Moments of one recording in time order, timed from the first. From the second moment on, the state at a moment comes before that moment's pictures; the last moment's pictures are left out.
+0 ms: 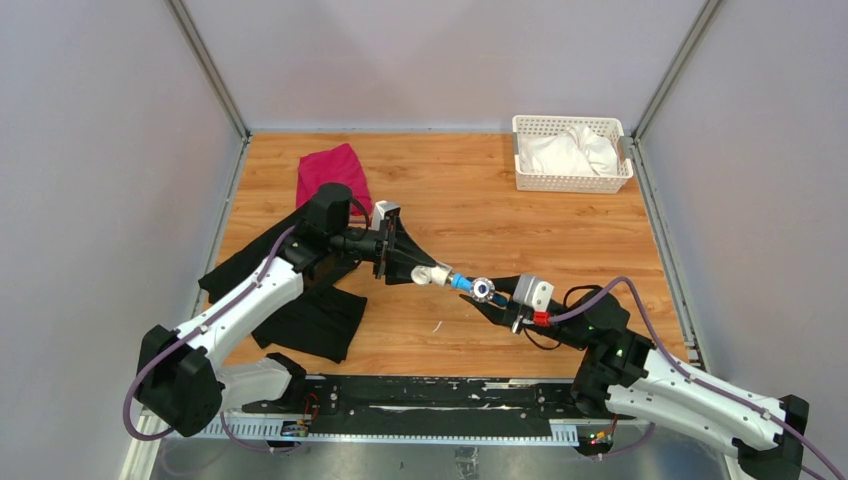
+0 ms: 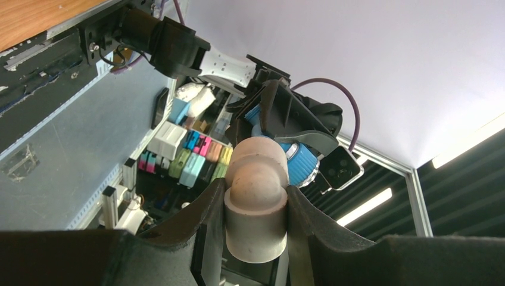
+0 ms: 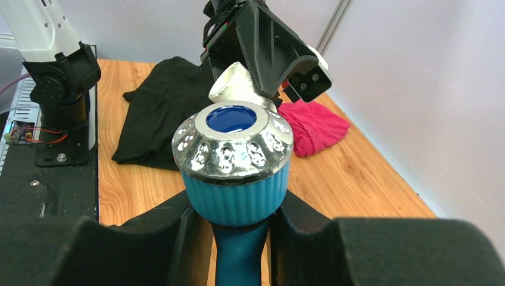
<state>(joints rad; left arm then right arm) -0.52 1.17 0.85 -0.10 1.07 -1.56 1.06 0.50 0.44 0.22 -0.17 -0.32</state>
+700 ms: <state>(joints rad) -0.51 1.17 0.86 -0.17 1.07 -1.48 1.05 0.53 0.44 0.24 -0.19 -0.24</state>
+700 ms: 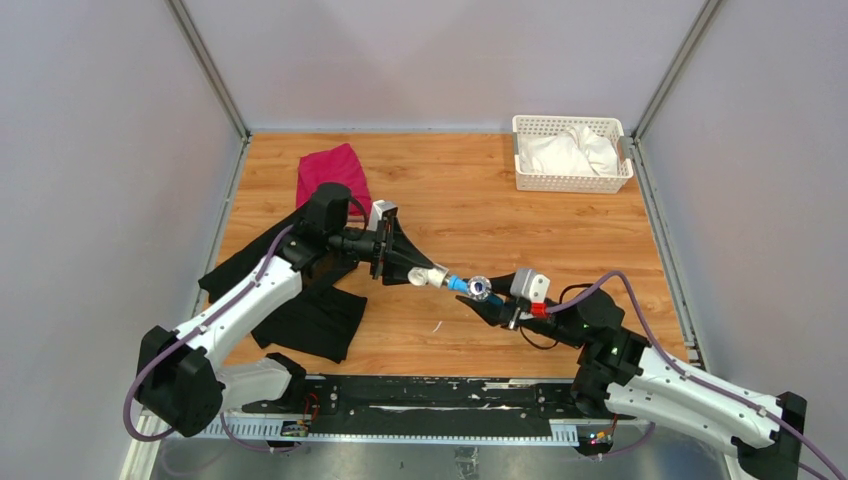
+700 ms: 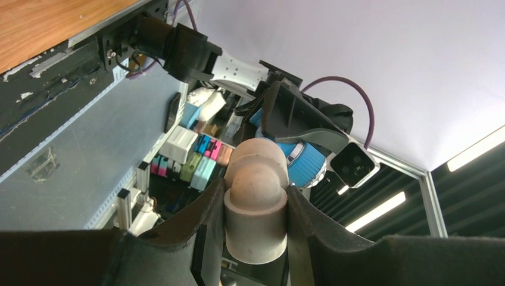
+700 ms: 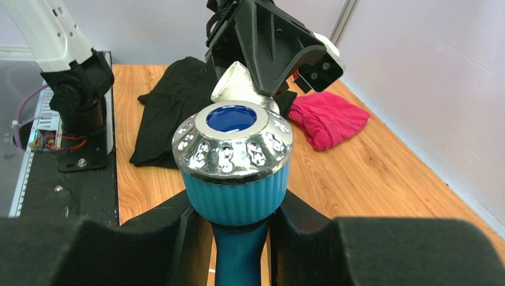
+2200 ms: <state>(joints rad) -0.51 1.12 0.86 -0.01 1.03 -1.44 1.04 0.56 0.48 0.28 -0.14 -0.05</state>
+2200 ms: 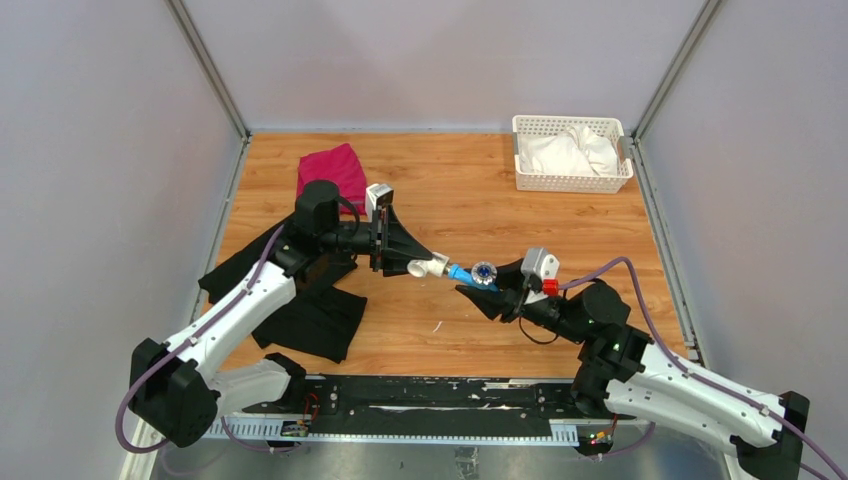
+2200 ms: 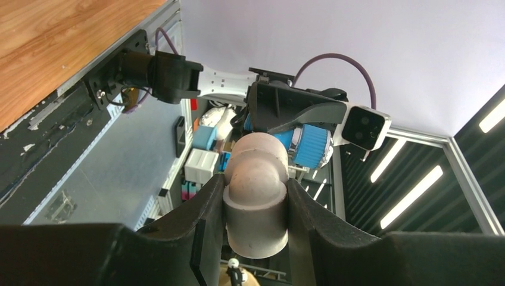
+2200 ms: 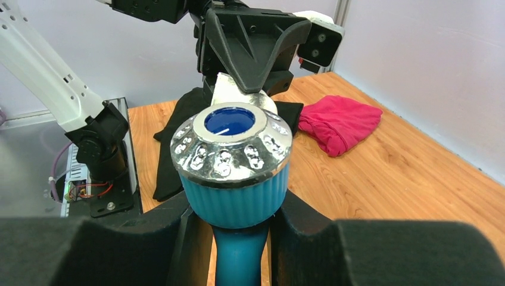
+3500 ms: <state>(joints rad) -0.51 1.07 0.86 0.02 0.89 -1.31 0.81 0.68 0.49 0.44 -0.38 0.28</state>
